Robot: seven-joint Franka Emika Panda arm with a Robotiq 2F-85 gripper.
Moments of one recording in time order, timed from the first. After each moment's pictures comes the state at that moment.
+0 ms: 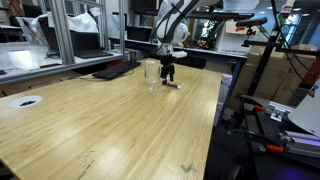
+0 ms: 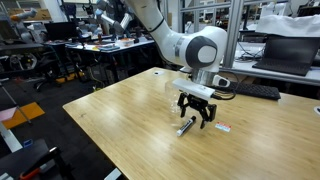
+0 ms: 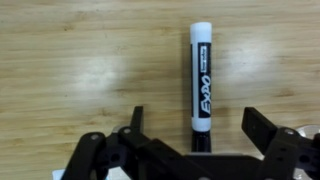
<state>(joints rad) -0.19 0.83 -0.06 -1.63 0.07 2.21 -0.26</state>
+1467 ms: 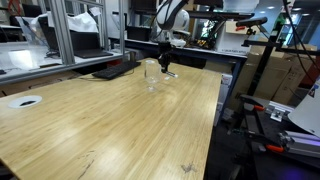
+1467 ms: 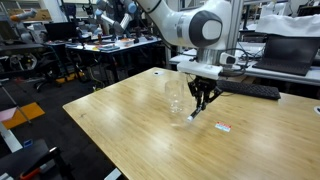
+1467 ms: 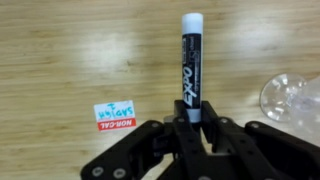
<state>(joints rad) -0.19 0.73 -0.06 -1.63 0.04 2.24 -0.23</state>
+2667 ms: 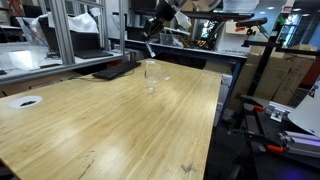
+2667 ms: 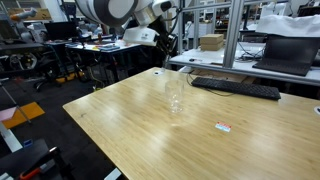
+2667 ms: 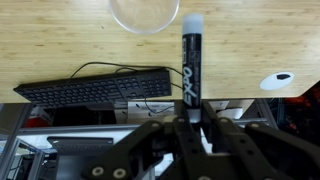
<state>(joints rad) -0.09 0.20 0.15 -2.30 0.24 3.16 -0.24</state>
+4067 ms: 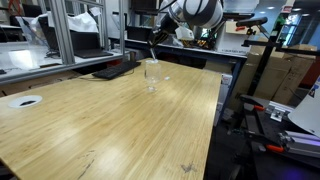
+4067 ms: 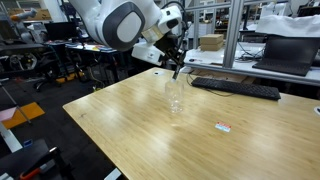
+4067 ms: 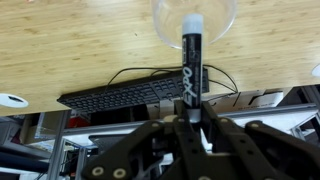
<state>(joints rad) -0.02 0.30 0.00 -2.34 0.15 3.38 -0.06</state>
